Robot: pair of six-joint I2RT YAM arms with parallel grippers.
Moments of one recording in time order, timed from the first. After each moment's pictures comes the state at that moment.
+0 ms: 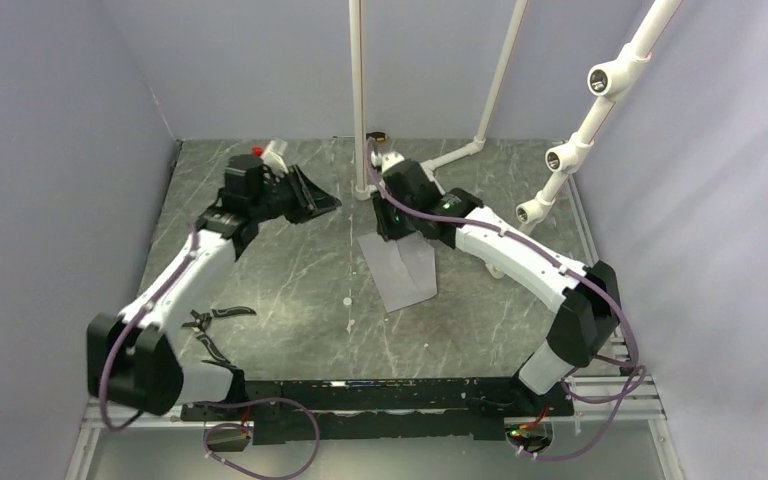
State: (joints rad) left arm -0.27 1.24 1.05 -0.16 0.53 -0.85; right arm 0.77 1.59 1.50 -0.59 0.08 0.26
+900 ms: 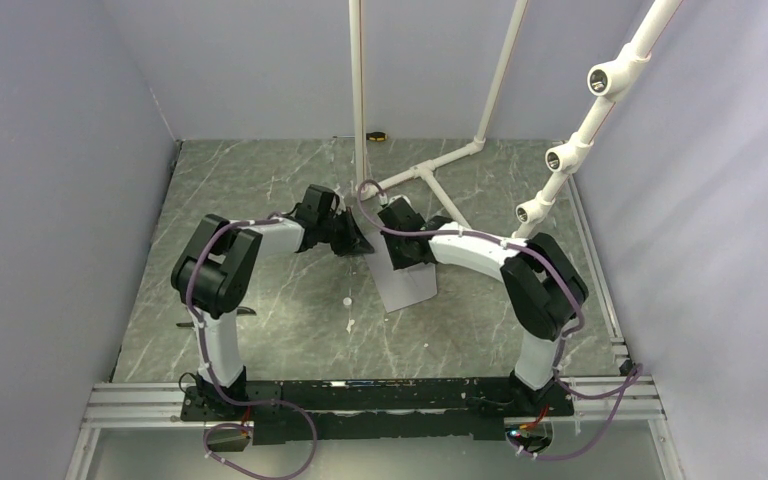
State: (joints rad) left arm -0.44 1.92 1.08 0.07 0.49 -0.79; right arm 0.73 1.79 1.18 -0.41 0.19 0.34
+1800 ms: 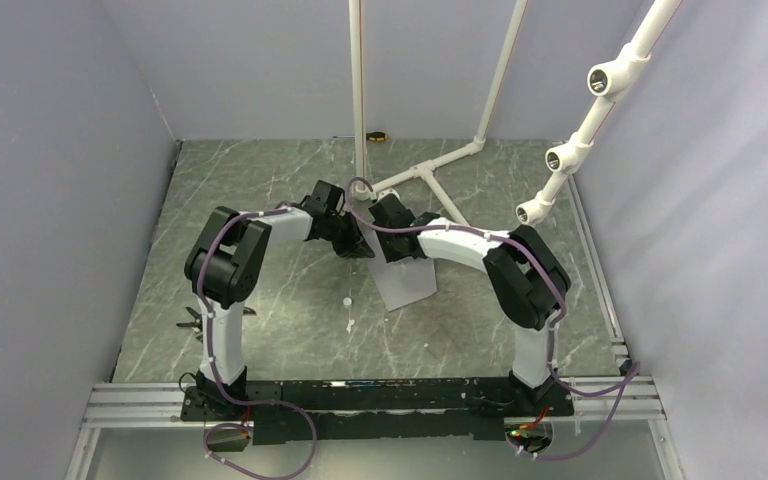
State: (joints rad) left arm -0.45 2.04 1.23 -0.17 0.47 -0.83; right arm 0.73 1.92 1.27 -0.34 0.22 0.28
